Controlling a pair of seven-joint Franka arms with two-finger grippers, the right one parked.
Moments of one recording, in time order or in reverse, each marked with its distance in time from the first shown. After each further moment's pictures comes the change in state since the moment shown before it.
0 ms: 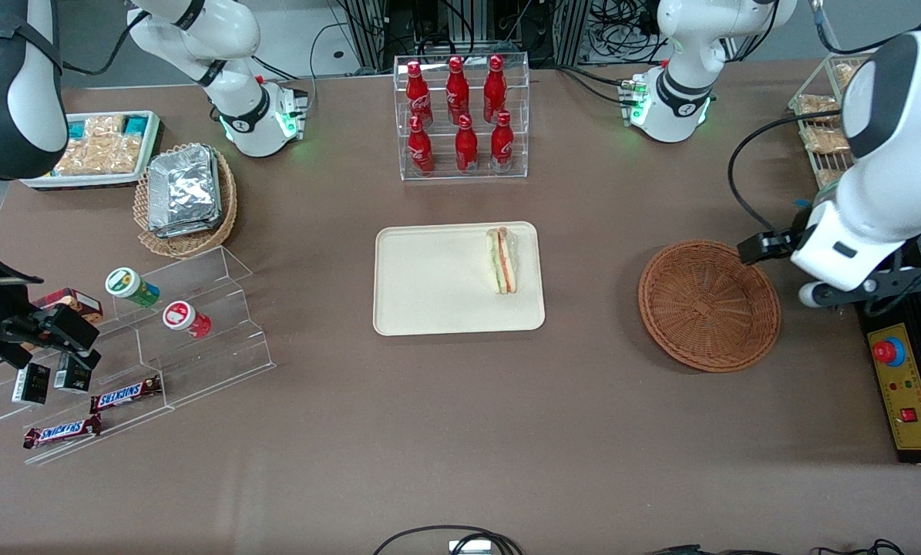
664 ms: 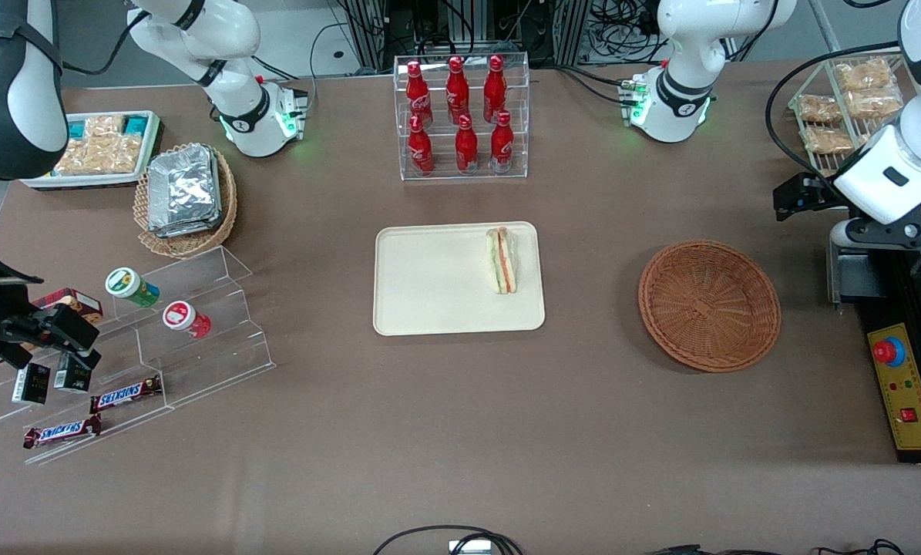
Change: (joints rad) arm 0.002 -0.111 0.042 -0.042 -0.031 -0.026 0.306
